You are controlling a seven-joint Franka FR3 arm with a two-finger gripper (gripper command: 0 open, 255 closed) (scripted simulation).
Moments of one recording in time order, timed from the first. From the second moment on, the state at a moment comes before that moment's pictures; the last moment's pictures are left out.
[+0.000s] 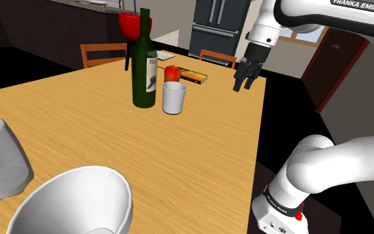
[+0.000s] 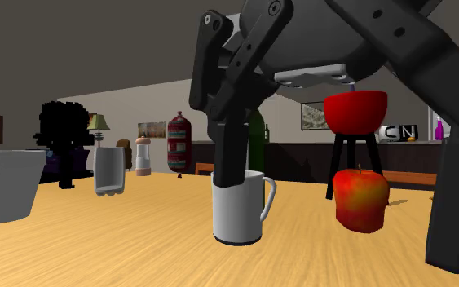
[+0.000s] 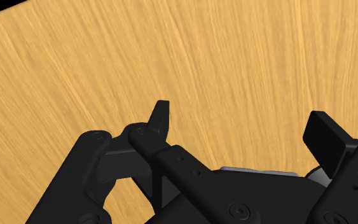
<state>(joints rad) -0.01 -0.78 -0.07 -2.30 0.07 1.53 -0.04</state>
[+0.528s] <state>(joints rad) 0.03 -0.60 0.05 -2.18 0.09 1.57 0.06</state>
